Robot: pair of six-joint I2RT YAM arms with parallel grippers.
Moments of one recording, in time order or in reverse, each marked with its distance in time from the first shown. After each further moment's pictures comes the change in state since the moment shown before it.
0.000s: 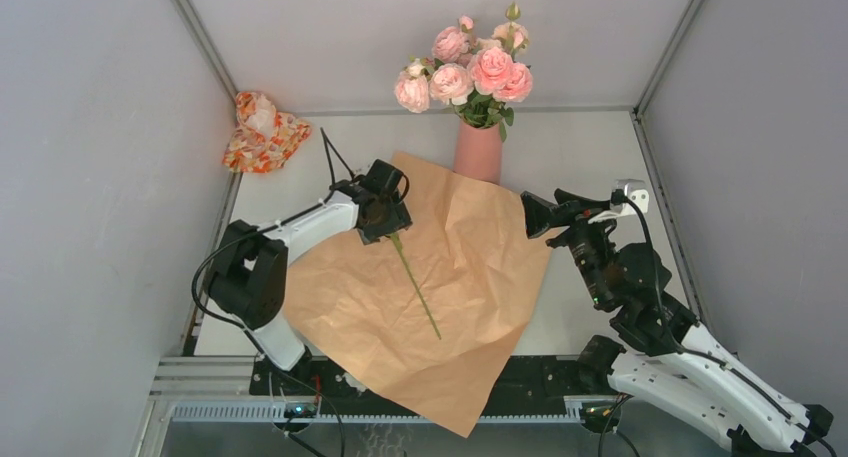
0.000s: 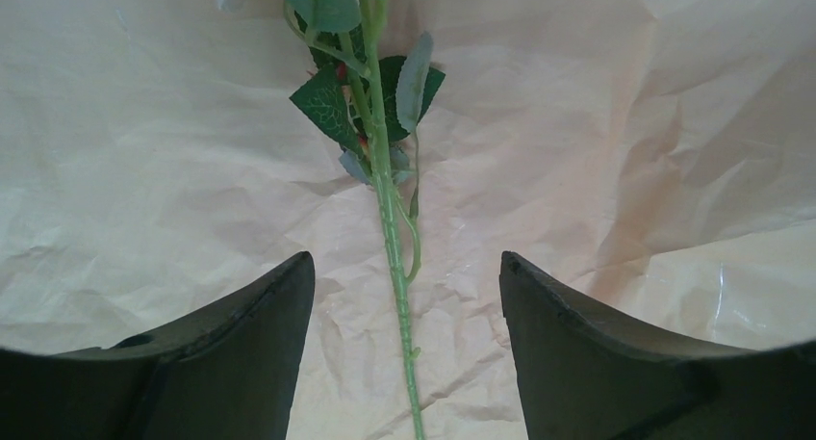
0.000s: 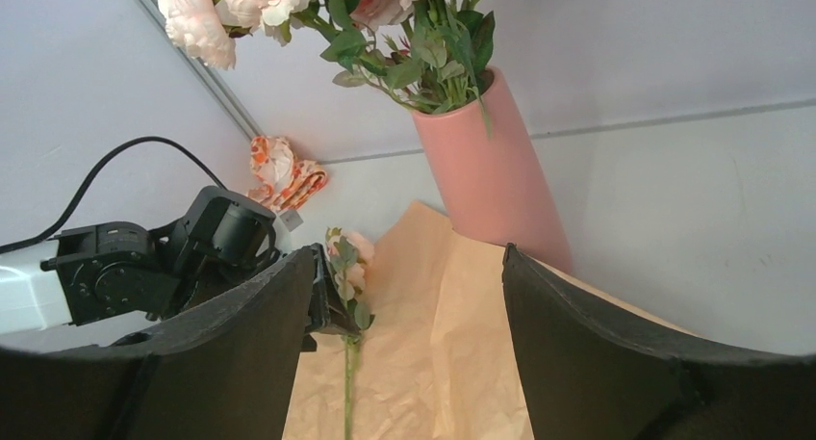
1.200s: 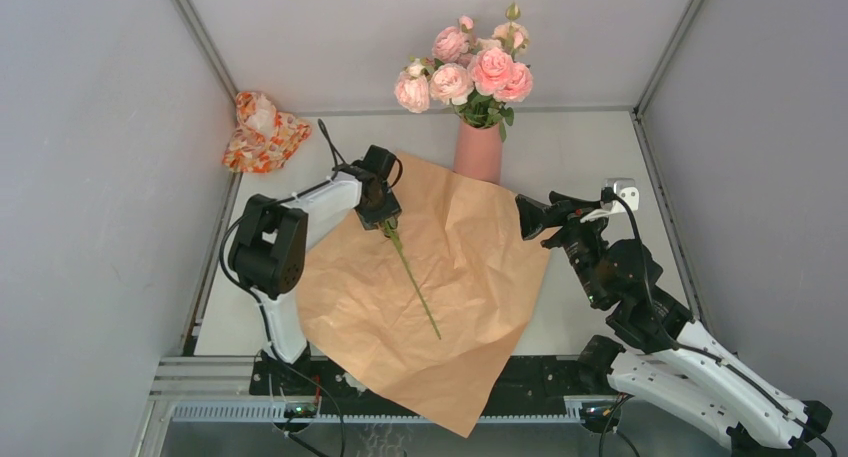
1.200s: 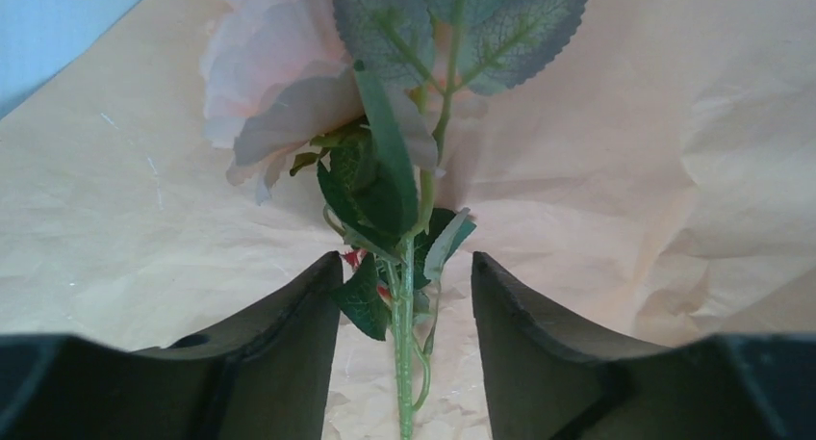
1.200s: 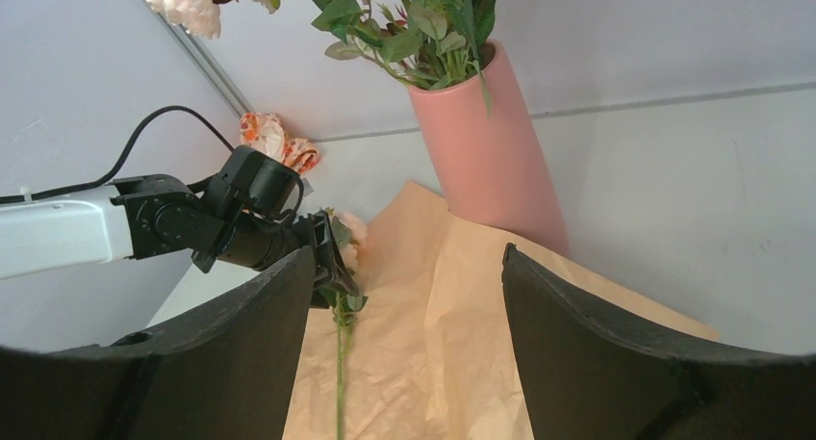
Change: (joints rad) left arm 0.116 0.205 0.153 -0.003 0.023 0.022; right arm -0.003 0.027 0.000 -0.027 -0.012 0.008
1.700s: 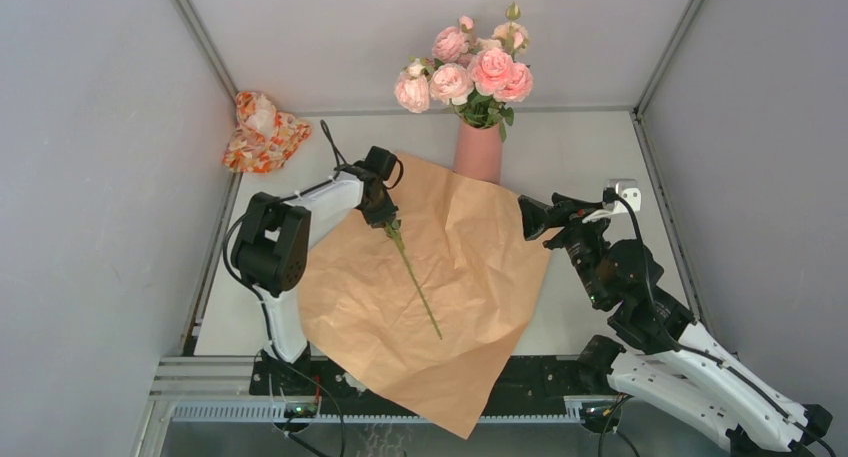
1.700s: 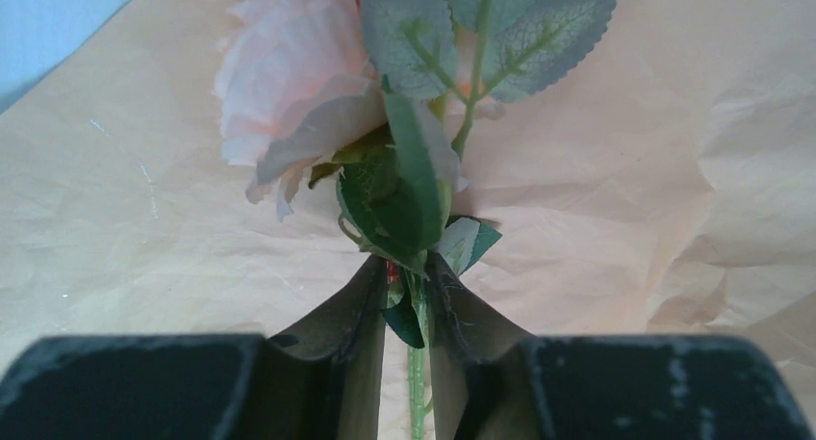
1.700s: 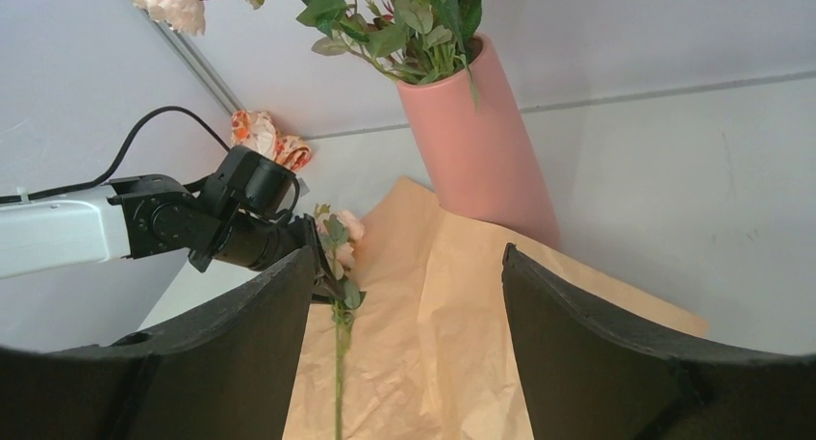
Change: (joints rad) left arm 0.000 0.028 0.011 -0.003 0.004 0.011; right arm -0.020 -0.010 0.000 -0.026 0.000 0.007
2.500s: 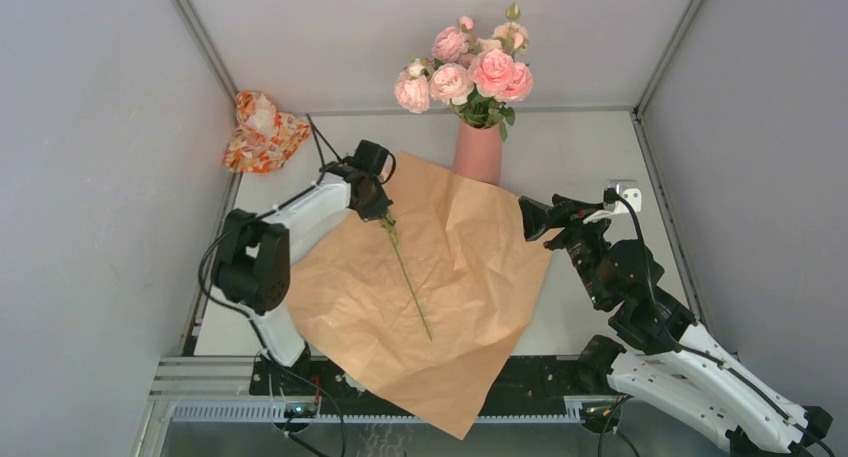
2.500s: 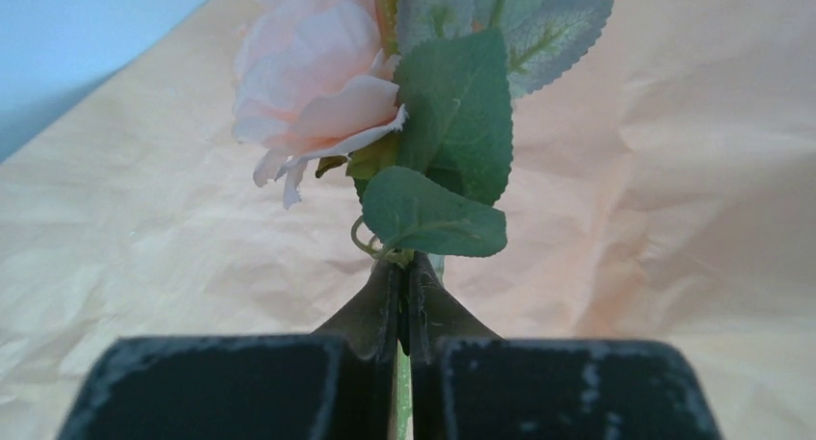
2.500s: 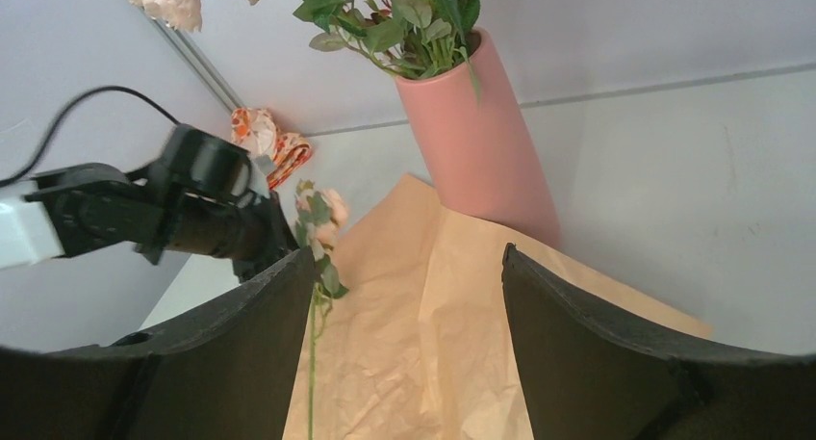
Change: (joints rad) left arm 0.001 -0.109 -0.029 -0.015 -0.006 0.006; right arm -0.006 -0.005 0.000 -0.017 -0.005 0.016
